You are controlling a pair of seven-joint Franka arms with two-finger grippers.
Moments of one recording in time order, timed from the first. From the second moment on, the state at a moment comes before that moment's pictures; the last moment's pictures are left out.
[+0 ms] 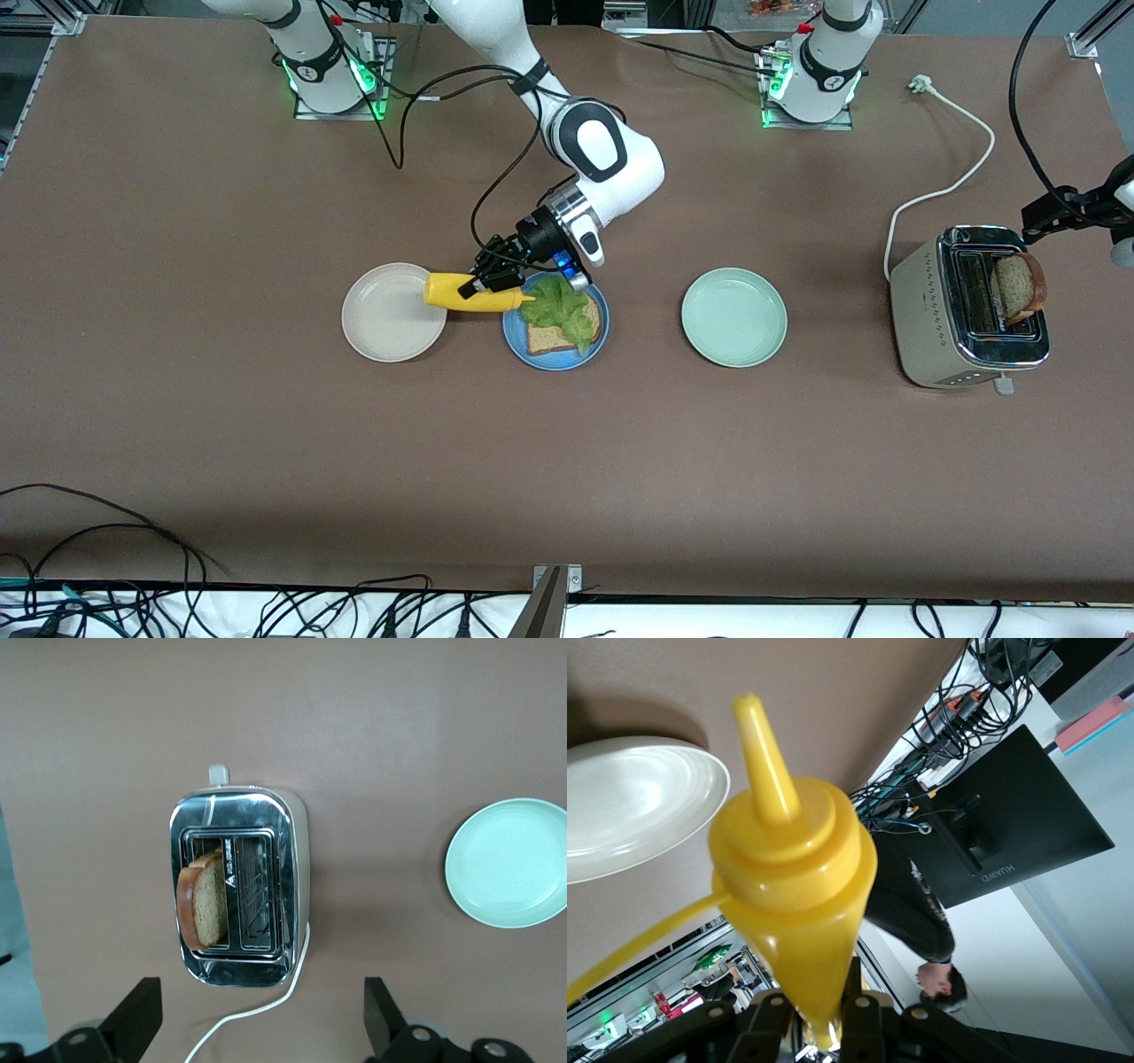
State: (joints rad) left arm 0.05 0.06 0.03 -1.57 0.15 1.57 0.11; right arm 1.16 0.88 -0.24 -1.31 -1.02 1.44 -0.28
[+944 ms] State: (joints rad) left arm 0.12 0.06 0.09 -1.93 0.15 1.74 0.11; right arm 1.16 0.88 -0.25 -1.26 -0.82 1.44 -0.27
